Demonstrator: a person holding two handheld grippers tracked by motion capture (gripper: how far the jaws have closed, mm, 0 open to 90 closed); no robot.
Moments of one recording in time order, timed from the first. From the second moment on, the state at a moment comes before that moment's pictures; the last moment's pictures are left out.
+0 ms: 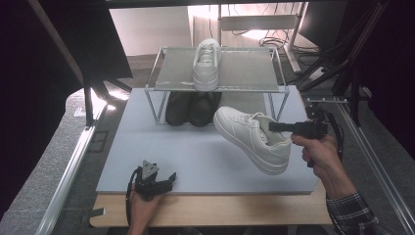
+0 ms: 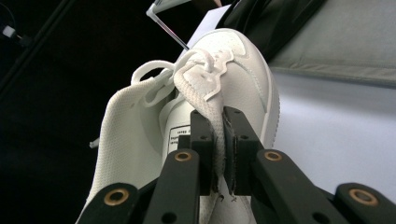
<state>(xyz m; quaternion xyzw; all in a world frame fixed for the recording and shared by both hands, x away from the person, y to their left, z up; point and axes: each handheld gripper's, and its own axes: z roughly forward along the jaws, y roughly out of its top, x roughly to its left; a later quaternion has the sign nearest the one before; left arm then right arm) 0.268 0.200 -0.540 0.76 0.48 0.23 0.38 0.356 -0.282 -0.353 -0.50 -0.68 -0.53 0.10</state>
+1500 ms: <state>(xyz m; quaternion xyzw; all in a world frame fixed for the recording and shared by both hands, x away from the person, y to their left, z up) 0.268 0.200 -0.540 0.76 0.48 0.23 0.38 0.386 -0.289 -0.280 -0.52 -0.64 -0.56 0.05</state>
